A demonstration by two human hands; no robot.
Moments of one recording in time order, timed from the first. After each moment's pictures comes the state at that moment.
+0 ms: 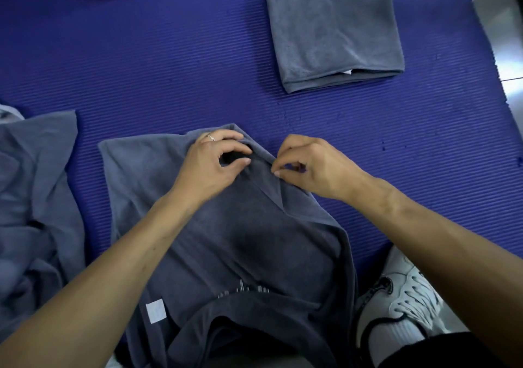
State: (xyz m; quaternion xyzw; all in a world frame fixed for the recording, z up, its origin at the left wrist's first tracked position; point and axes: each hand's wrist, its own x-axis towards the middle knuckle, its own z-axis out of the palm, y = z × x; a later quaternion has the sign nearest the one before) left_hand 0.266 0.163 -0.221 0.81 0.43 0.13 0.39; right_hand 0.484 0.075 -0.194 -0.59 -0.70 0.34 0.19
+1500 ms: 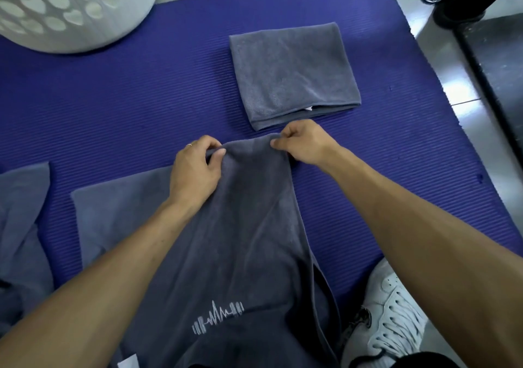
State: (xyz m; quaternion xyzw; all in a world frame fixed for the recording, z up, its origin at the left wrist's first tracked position) left_hand 0.325 0.195 -0.219 0.77 0.53 0.16 0.32; right_hand 0.544 0.139 -0.188 -0.79 -0.36 0.46 0.20
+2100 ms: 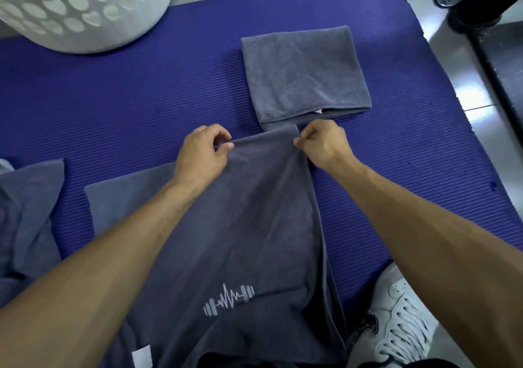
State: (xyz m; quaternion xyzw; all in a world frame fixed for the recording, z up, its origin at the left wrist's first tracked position) left_hand 0.329 0.222 -0.213 0.78 0.53 0.12 0.32; right_hand 0.551 0.134 -0.197 -0.84 -0.33 0.36 0.23
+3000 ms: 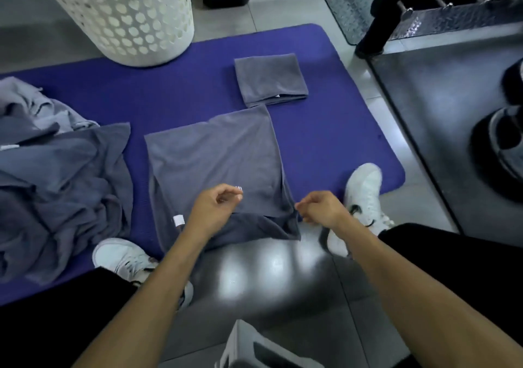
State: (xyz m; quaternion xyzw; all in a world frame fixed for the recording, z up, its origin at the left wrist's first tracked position) left_hand 0.211 -0.074 -0.059 0.64 0.51 0.17 0.55; right_hand 0.441 -0.184 -0.066 -0.82 -0.22 0.49 0.22
